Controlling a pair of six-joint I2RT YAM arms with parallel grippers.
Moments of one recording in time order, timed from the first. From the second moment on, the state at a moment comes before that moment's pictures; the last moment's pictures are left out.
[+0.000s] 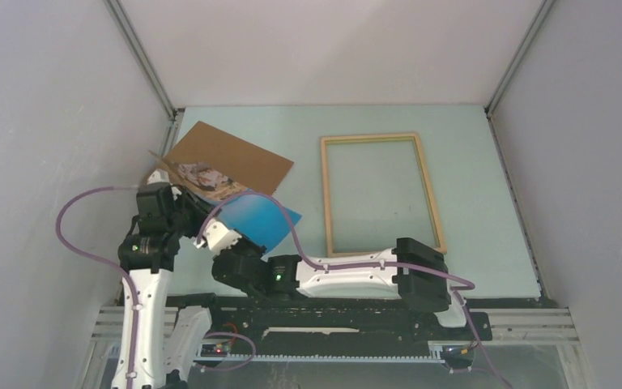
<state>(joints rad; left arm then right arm) 0.08 0.70 0.88 -0.90 0.12 -0.72 1.48 2.05 1.67 -0.12 0.85 0.04</state>
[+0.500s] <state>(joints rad) 0.08 0.71 1.20 -0.84 0.20 -0.56 0.87 1.44 1.33 -0.29 0.24 0.55</state>
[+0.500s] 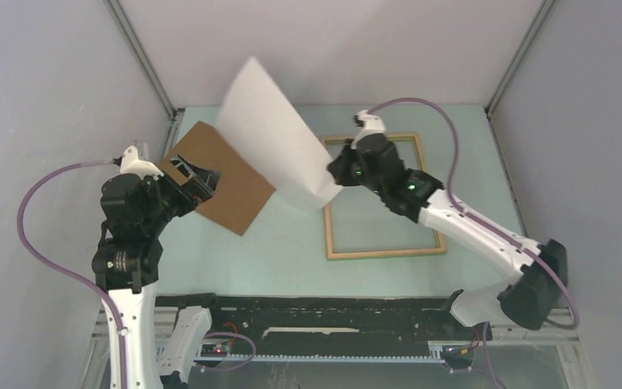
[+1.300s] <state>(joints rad) 0.06 0.75 1.01 -0.69 0.45 -0.58 -0.25 1.20 0.81 -0.60 -0.48 0.51</state>
